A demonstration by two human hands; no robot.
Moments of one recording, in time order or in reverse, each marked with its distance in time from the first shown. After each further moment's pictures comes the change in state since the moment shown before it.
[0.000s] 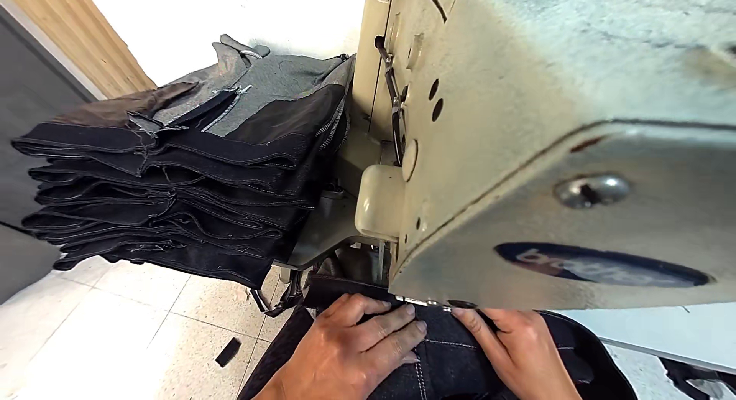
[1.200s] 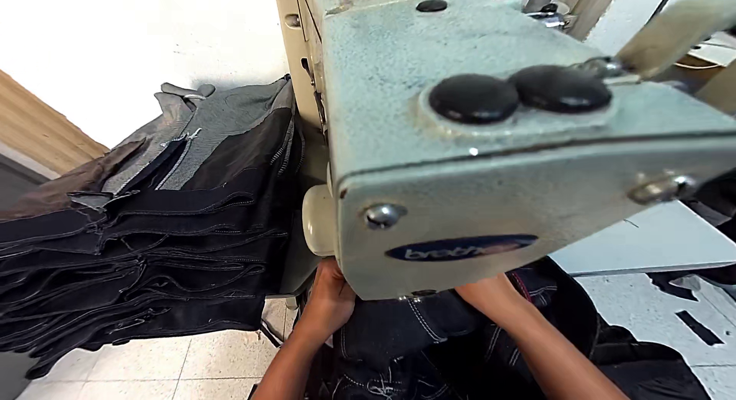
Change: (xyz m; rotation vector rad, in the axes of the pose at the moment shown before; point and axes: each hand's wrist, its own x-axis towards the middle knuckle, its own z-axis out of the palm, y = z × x) left_hand 0.039 -0.043 0.015 -0.580 0.021 -0.607; right_hand 0.034 0.002 0.012 -0.127 0.065 0.052
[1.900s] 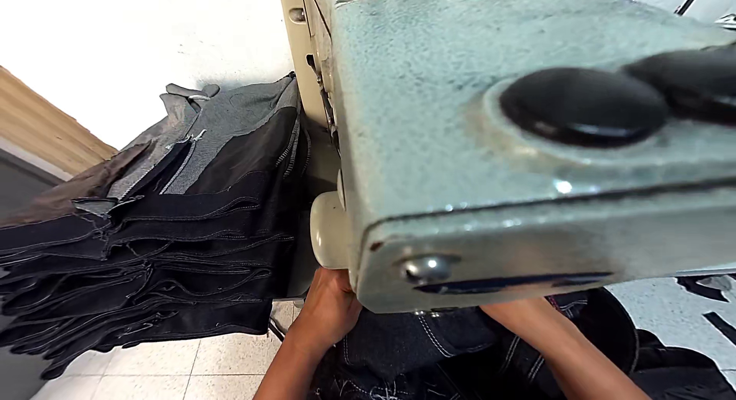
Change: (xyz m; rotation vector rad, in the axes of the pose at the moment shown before) left_hand 0.007 -0.007 -0.015 0.349 -0.012 0.338; right_hand 0.000 -0.010 -0.006 -0.045 -0.017 0.023
